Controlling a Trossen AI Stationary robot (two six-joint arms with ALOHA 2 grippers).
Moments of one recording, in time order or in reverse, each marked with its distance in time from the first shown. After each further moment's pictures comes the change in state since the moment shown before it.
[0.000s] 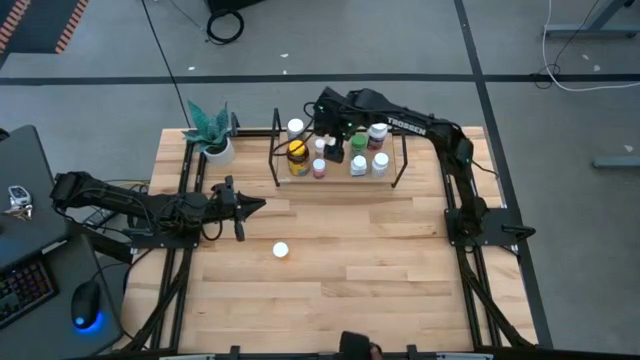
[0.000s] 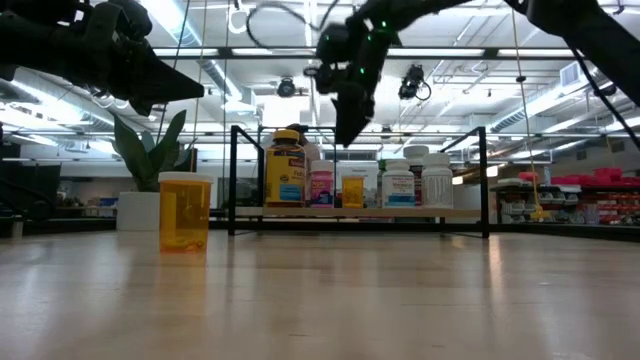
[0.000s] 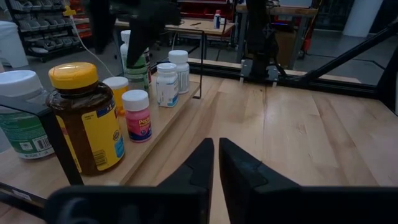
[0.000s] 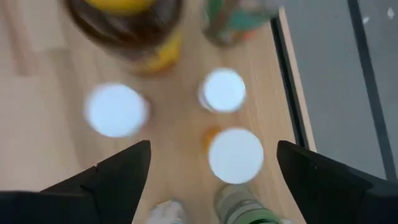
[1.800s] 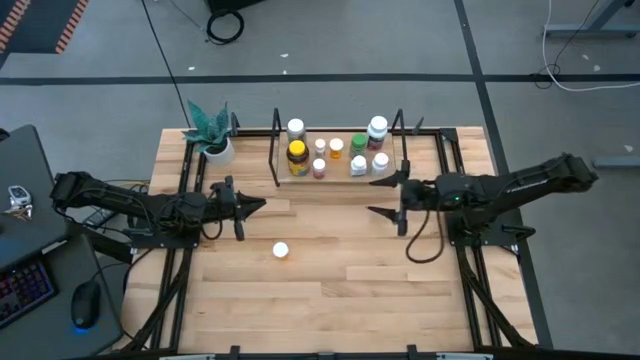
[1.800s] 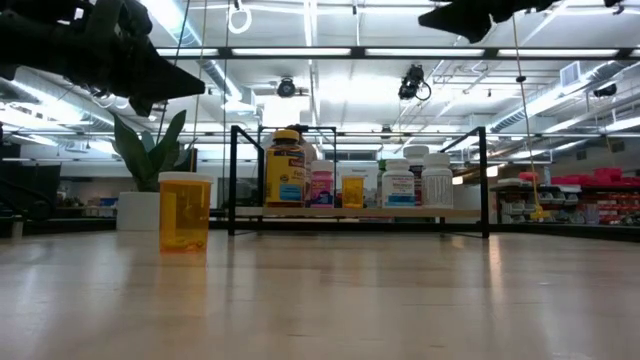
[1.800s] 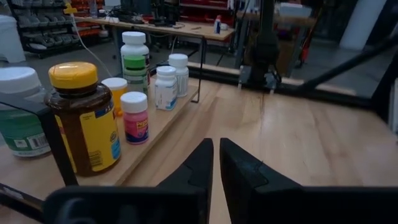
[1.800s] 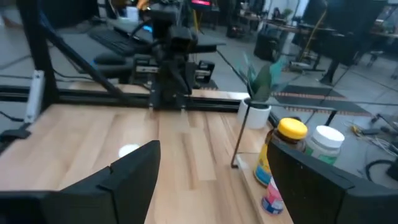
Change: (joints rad) left arm 0.000 0.000 0.000 0.016 0.000 -0.039; right arm 0.656 -1.196 -1.418 1.234 0.323 0.155
